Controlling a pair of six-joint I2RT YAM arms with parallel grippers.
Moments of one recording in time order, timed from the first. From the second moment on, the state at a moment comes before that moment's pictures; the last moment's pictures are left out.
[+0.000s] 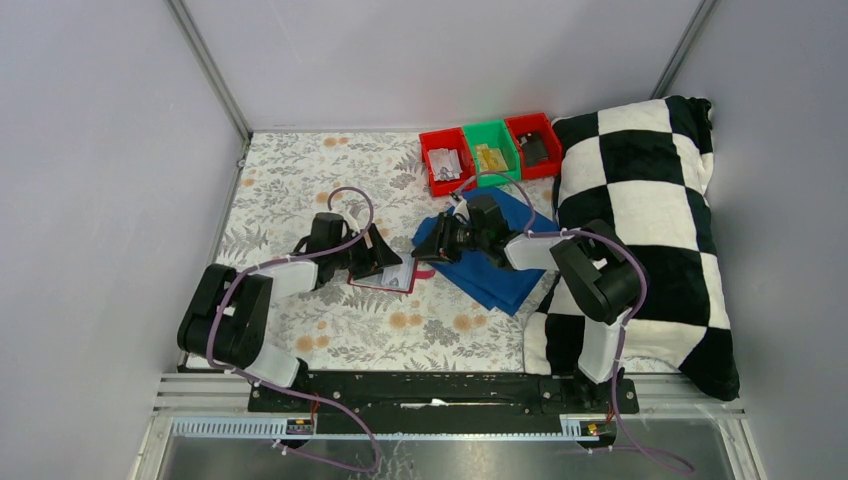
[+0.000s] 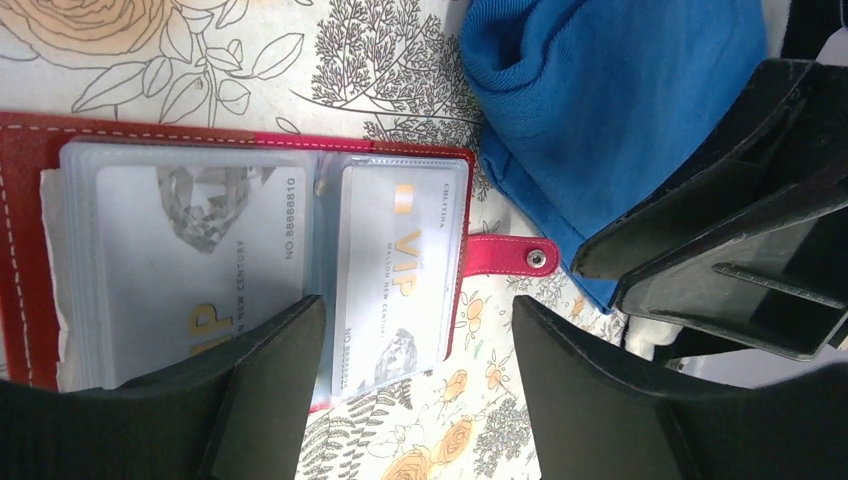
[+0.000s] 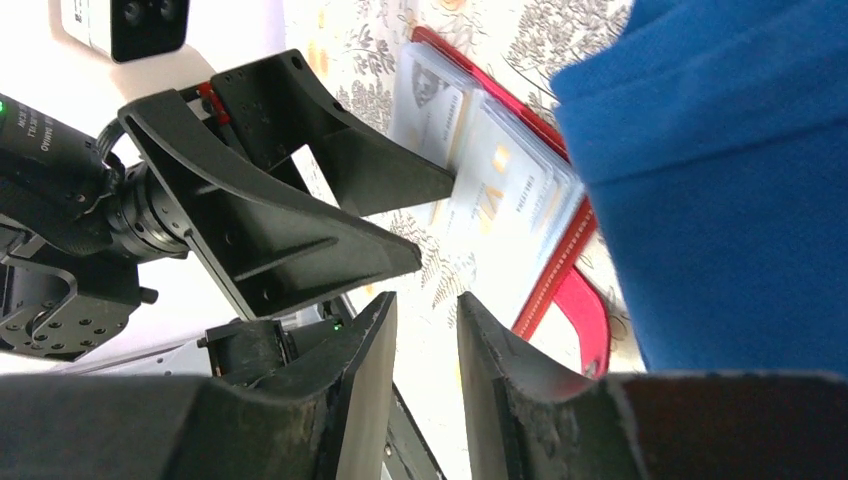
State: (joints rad) left arm -0.26 1.52 0.59 0.17 0.50 -0.68; right arm 0.60 1.89 0.92 0.42 -0.61 0.97
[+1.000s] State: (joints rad) left arm -0.18 1.57 0.55 0.26 0.61 -0.76; right arm 0.67 2.05 1.03 0.38 -0.59 0.97
